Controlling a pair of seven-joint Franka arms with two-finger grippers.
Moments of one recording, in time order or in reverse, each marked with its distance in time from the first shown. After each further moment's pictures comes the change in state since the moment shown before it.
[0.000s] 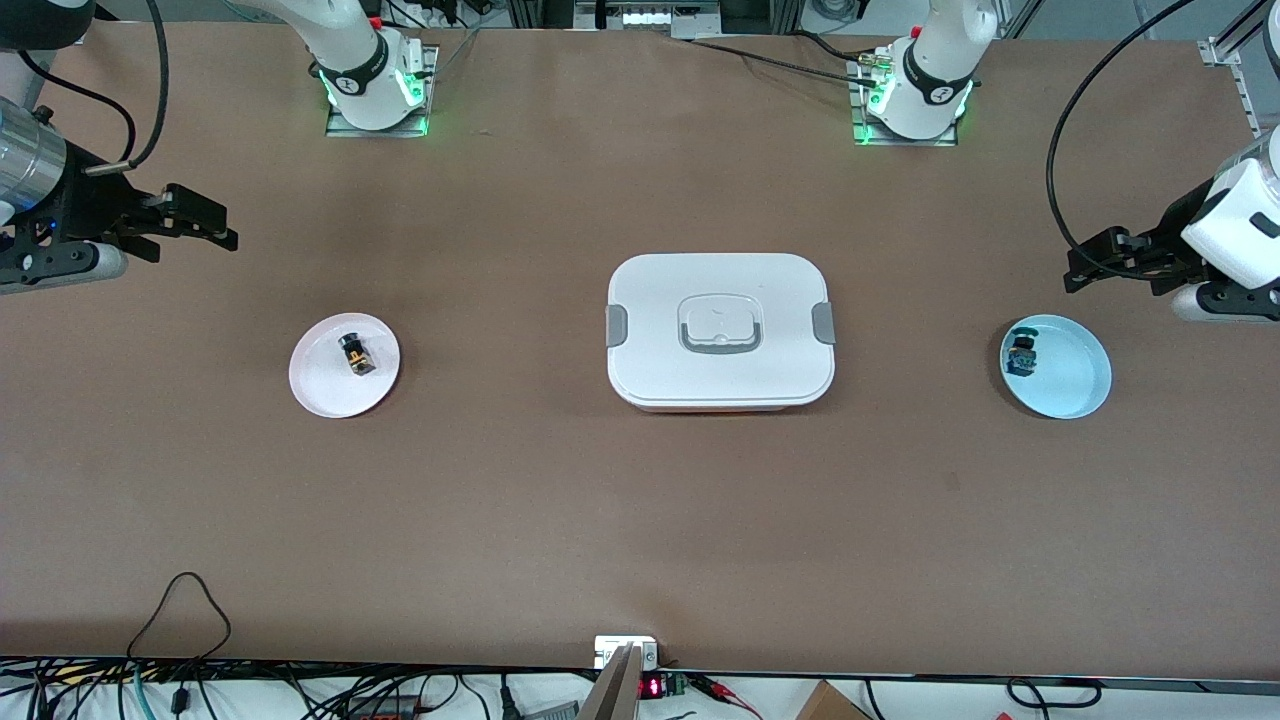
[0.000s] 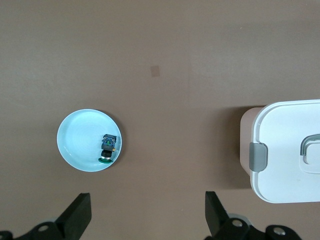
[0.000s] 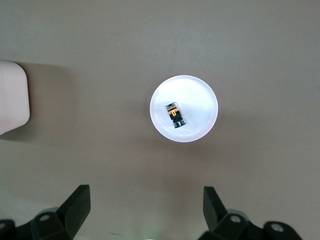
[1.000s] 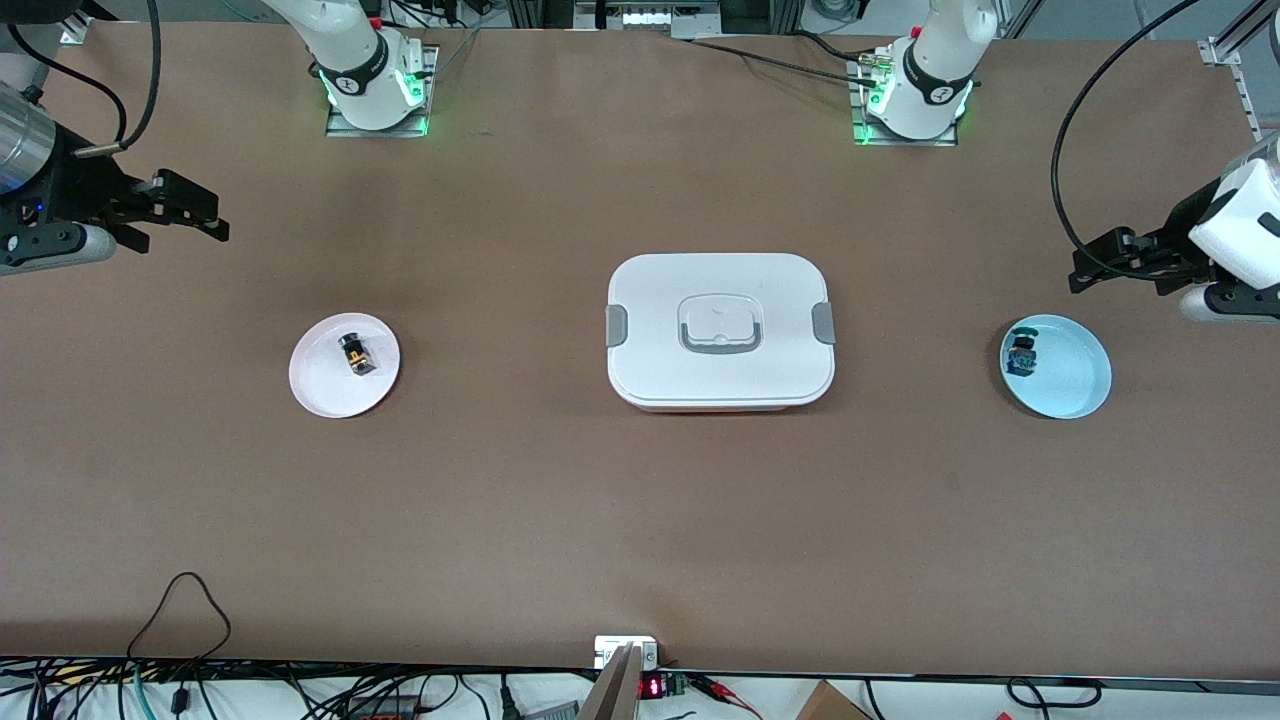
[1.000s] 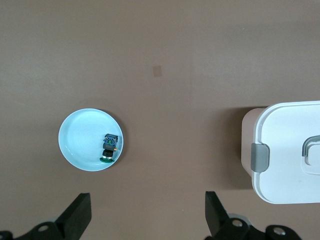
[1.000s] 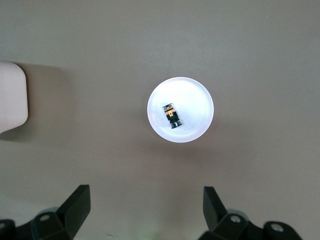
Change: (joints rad) left arm 0.014 0.000 -0.006 0.000 0.000 0.000 0.001; right arm -0.473 -0.031 0.486 -0.012 -0.025 0.007 0.007
